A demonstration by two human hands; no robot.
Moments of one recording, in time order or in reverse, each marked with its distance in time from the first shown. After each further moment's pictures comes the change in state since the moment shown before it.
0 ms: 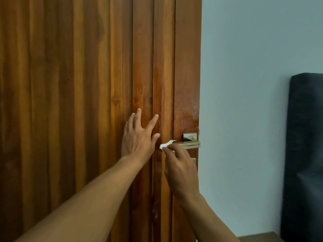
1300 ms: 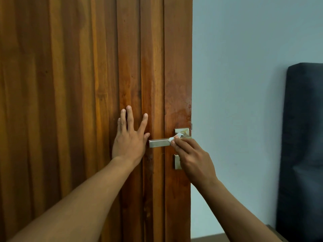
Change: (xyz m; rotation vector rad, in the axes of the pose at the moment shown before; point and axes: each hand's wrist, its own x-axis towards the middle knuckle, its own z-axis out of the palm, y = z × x) left_hand -0.001 -0.002 0.037 0.228 -0.024 0.062; right_hand 0.004 0.090 -0.001 -0.225 -0.038 -0.317
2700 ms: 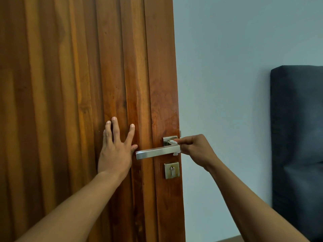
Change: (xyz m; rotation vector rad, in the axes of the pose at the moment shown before) left_hand -0.001 0.003 0.001 0.067 -0.029 0.012; right_hand 0.033 0.070 -0.001 1.025 -0.288 0.784
